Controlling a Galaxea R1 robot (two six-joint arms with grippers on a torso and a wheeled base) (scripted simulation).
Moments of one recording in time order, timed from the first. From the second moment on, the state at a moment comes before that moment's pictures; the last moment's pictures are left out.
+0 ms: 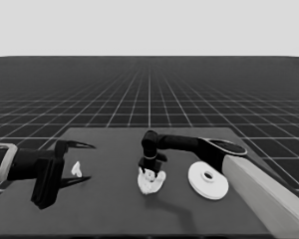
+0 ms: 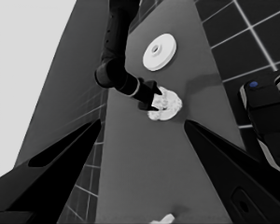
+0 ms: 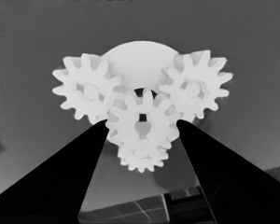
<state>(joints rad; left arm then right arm) -0.34 1.75 -0.42 0.31 0.68 0.35 -0.11 3.09 -1.80 -0.27 -1.50 1.69</state>
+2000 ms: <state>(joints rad) -0.34 1.75 -0.42 0.31 0.68 0.35 -0.11 3.09 -1.80 -0.27 -1.50 2.11</state>
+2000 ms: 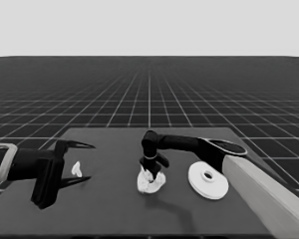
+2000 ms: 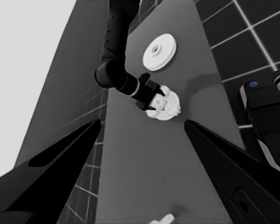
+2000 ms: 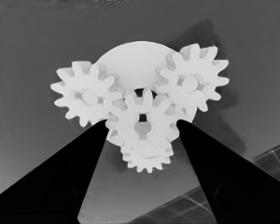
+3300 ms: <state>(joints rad) -0.34 1.75 -0.42 0.31 0.68 0.35 -0.11 3.09 -1.80 -0.27 -1.50 2.35</state>
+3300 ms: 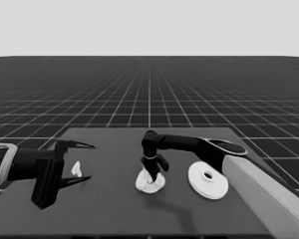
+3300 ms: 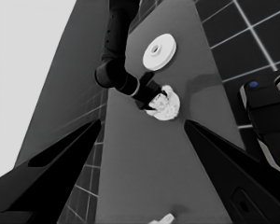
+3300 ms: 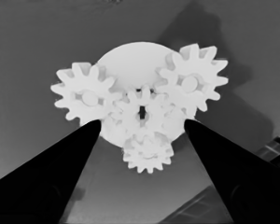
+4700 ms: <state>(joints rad) -0.34 1.75 -0.42 0.31 0.68 0.35 0.05 2.06 -0.87 -0.20 -1.39 0.81</state>
